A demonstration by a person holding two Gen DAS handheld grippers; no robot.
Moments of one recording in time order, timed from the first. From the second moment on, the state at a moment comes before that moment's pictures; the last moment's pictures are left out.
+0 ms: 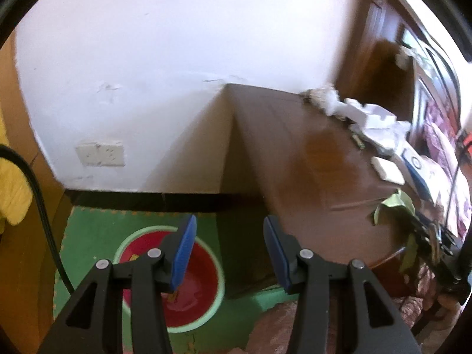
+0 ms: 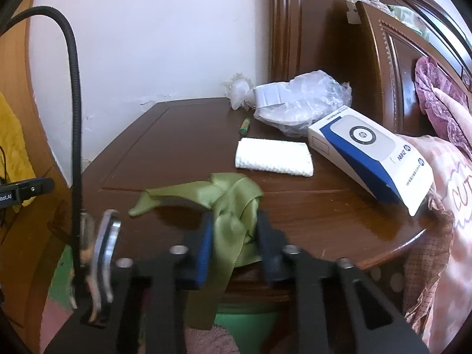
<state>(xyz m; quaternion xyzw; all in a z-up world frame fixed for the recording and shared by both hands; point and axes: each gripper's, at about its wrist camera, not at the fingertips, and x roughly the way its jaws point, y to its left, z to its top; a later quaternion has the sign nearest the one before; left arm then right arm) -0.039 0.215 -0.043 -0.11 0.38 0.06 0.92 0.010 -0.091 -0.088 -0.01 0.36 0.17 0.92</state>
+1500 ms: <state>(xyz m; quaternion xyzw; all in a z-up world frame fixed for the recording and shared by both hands) 0.136 -0.033 -0.029 0.02 0.41 -0.10 0.91 -0.006 -0.203 -0.074 0.11 0.31 0.12 0.94</state>
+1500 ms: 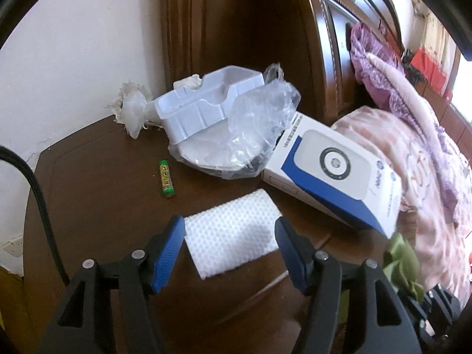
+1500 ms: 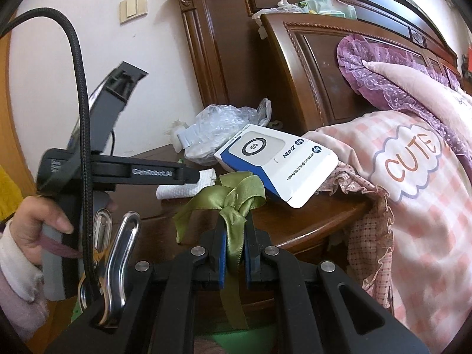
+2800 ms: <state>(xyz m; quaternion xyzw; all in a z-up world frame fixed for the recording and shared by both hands) 0.116 -0.008 -0.037 -0.04 0.40 -0.11 0.91 -0.004 -0.196 -0.074 0.13 0.31 0.14 0.93</state>
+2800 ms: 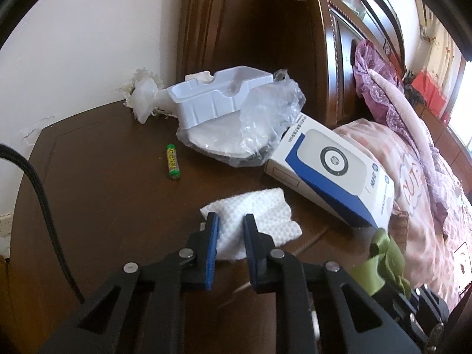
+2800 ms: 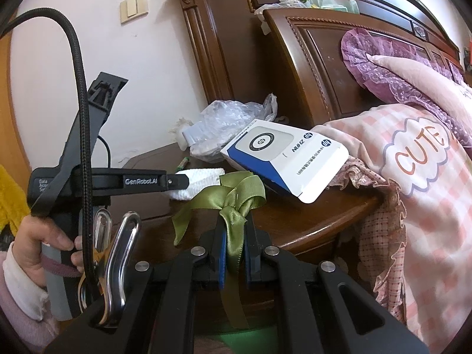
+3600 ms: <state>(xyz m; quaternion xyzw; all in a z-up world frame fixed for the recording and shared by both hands) 0.051 0.045 -0.006 -0.08 0.35 -0.09 0.93 -0.022 -0.171 -0.054 0.12 0.29 0.17 0.93</state>
